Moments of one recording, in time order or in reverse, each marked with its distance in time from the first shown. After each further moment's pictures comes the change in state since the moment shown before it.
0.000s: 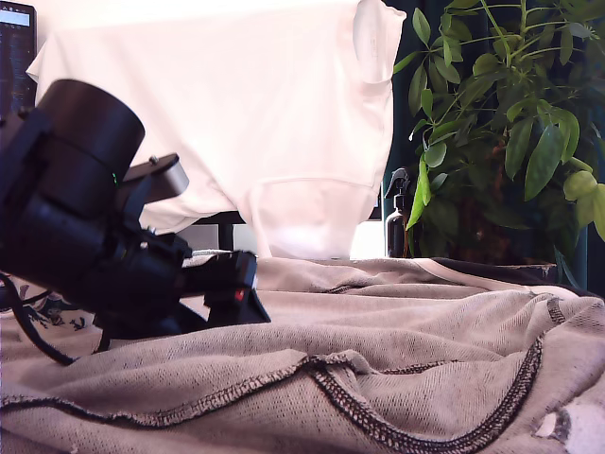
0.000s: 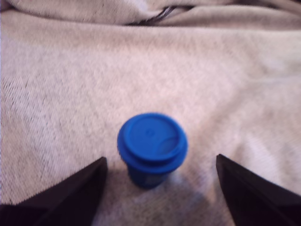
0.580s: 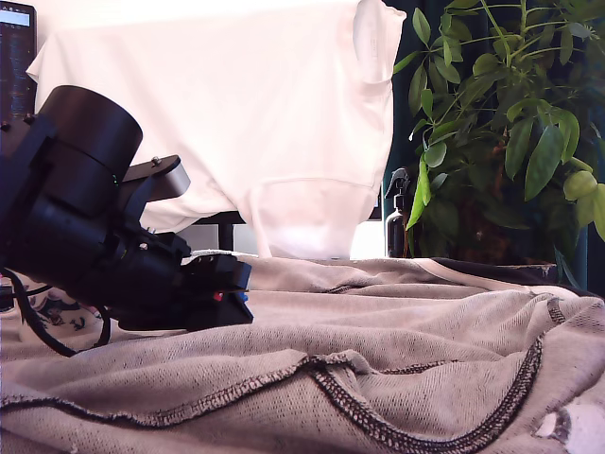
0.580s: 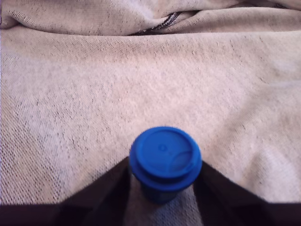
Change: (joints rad) arm 0.031 0.006 0.027 -0.005 0.030 0.064
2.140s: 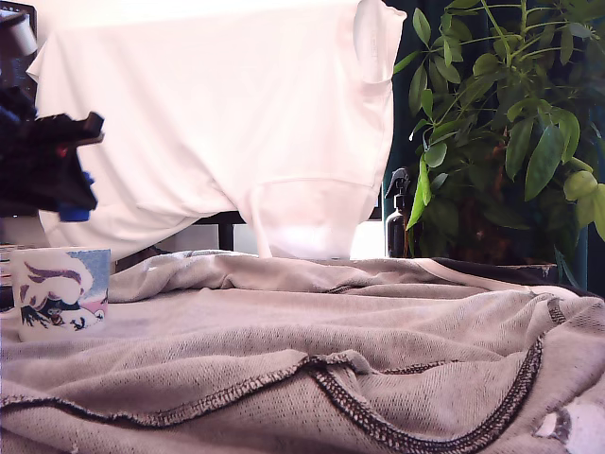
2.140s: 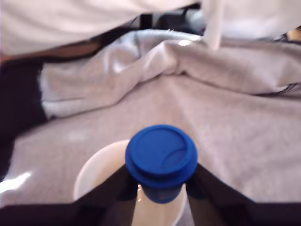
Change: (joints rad) arm 0.325 -0.621 0.011 -0.648 -0.025 0.000
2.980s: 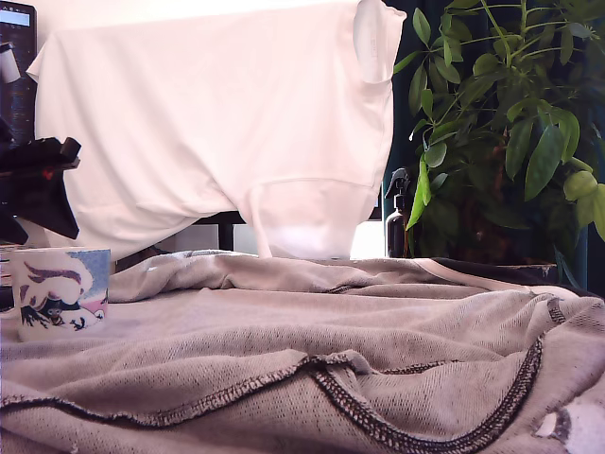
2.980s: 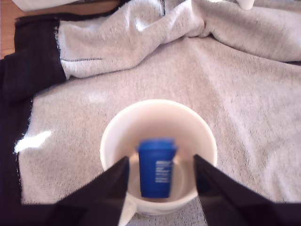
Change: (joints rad) arm 0.042 0.000 0.000 -0.115 0.006 0.000
